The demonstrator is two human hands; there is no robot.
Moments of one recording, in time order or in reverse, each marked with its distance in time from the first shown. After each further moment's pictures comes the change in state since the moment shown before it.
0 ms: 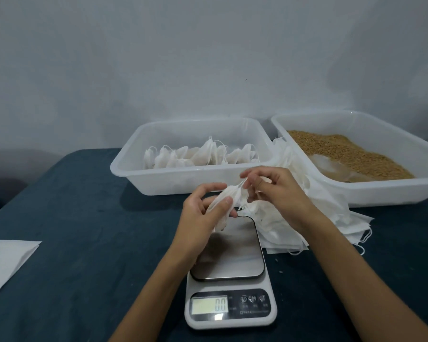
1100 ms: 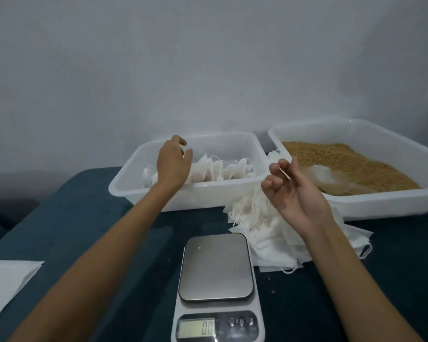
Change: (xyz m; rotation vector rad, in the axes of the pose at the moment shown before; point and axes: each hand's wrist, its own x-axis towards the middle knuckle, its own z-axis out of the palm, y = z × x) left_hand 0.168 0.038 -0.036 0.994 0.444 0.213; right_hand 0.015 0.000 -0.039 1.109 0.166 0.102
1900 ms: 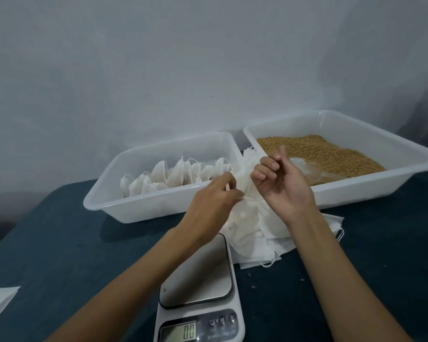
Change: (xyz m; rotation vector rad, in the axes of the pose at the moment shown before) left_hand -0.124 0.072 0.026 0.110 -0.263 0.813; right_hand -0.003 -0.024 -0.002 0.157 -0.026 -0.060
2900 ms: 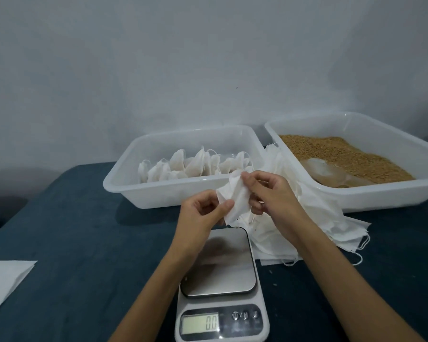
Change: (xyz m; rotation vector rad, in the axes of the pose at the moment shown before) left_hand -0.070 -0.016 -0.017 -1.183 0.237 -0.664; right_hand -0.012 0.058 -0.003 -1.030 -0.040 -0.026
